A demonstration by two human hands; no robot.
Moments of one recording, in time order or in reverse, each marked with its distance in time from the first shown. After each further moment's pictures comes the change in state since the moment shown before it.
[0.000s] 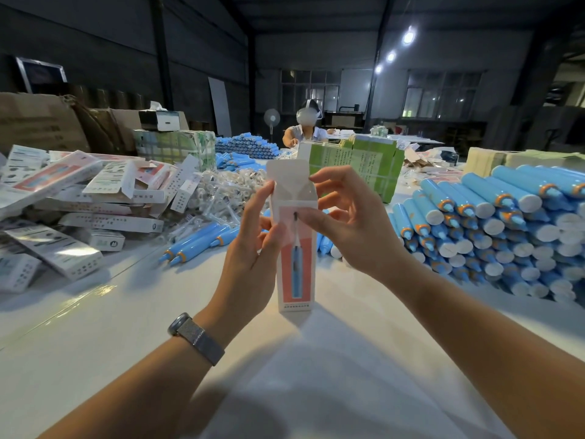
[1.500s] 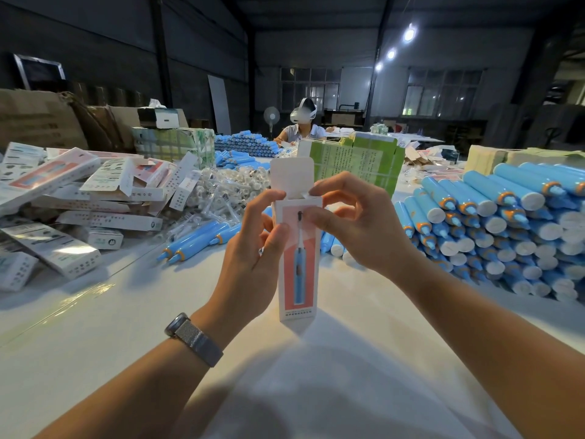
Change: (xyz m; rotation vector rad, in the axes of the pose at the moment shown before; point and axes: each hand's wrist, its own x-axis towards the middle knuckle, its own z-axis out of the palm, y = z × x) left_hand -0.002 0.007 0.000 0.064 -0.033 0.048; right_hand 0.000 0.001 -0.009 -0.045 -0.032 0.010
